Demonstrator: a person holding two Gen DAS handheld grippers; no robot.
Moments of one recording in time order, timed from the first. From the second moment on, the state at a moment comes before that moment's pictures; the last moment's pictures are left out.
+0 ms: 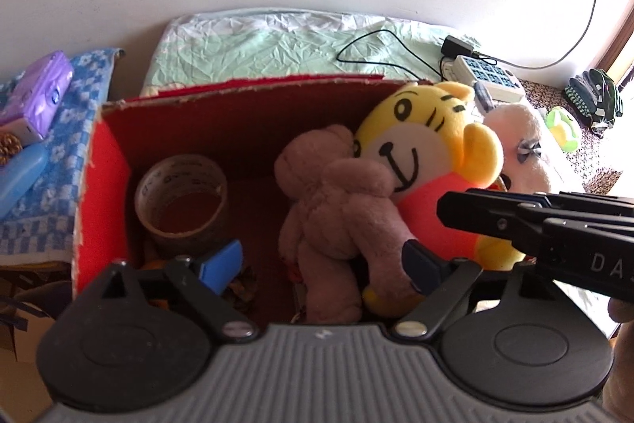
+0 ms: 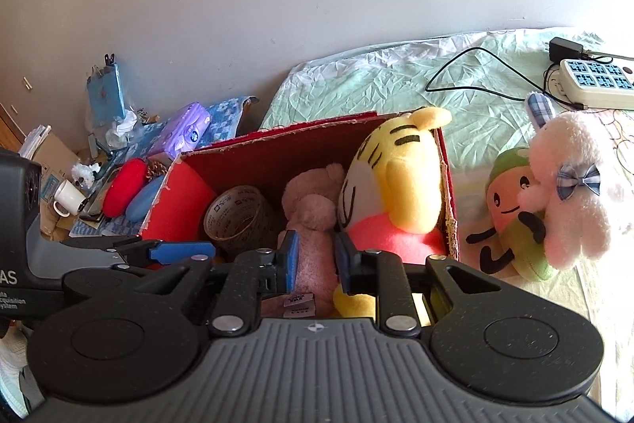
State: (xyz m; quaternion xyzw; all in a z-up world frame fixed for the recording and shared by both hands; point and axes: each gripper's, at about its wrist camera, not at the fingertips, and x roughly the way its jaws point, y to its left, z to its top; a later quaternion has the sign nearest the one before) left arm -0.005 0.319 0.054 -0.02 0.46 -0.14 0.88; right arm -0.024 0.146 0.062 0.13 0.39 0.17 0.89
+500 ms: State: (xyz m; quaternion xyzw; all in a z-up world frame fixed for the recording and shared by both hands) left arm -0.002 0.312 0.069 0.01 0.45 -0.12 0.88; right arm -0.033 0.142 0.073 0.14 0.38 0.17 0.90
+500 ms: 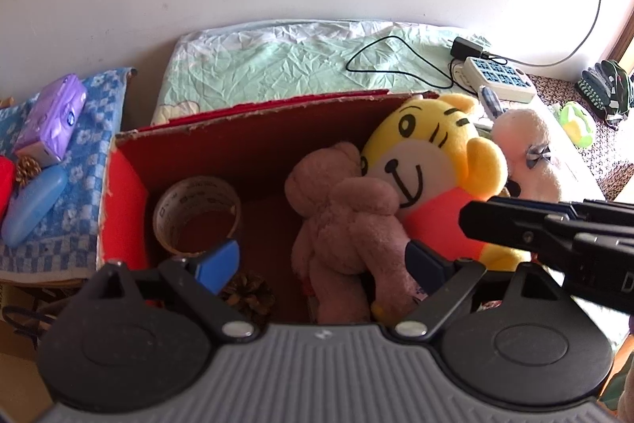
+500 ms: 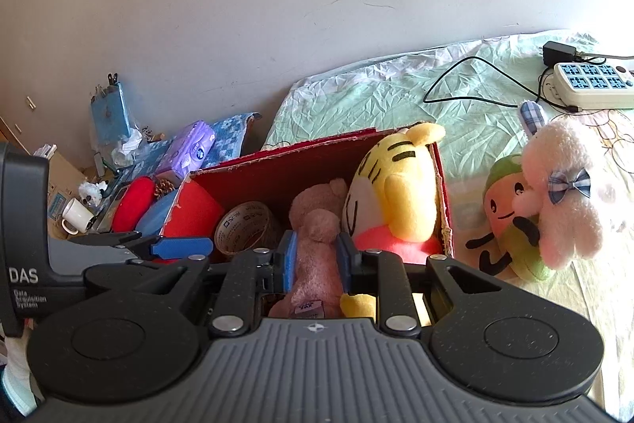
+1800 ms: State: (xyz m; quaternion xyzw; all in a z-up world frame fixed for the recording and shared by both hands) left arm -0.030 0.233 0.095 0.02 0.44 0.13 0.89; right arm -0.025 0.055 0.071 0.13 0.39 0.29 0.87
